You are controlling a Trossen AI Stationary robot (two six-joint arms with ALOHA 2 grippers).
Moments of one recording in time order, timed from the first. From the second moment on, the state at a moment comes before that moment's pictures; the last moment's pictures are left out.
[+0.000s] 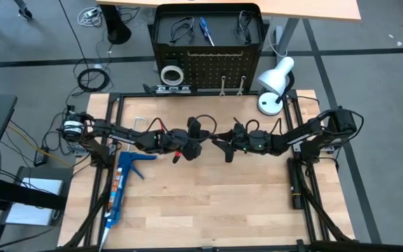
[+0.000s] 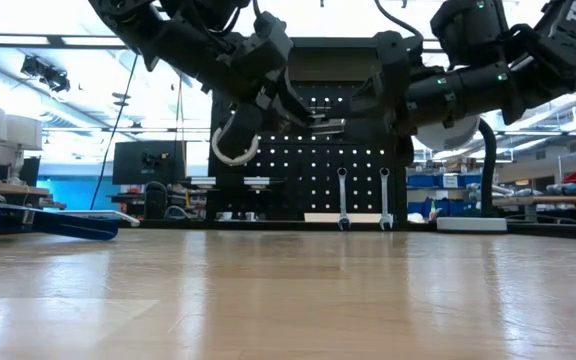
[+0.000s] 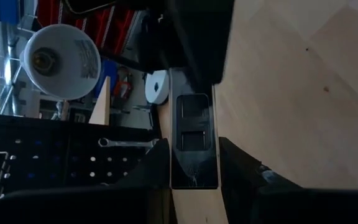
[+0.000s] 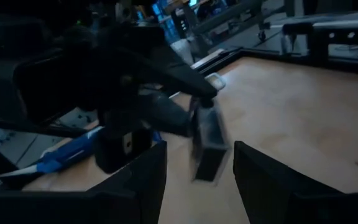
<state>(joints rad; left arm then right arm) 0.00 1.61 0.89 0.32 -0.43 1.02 -0.01 1.55 0.45 0.97 0.27 0.48</state>
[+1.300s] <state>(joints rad) -0.02 1.61 0.88 0.37 -0.66 0.64 -0.02 1.55 0.45 0.97 0.37 0.53</state>
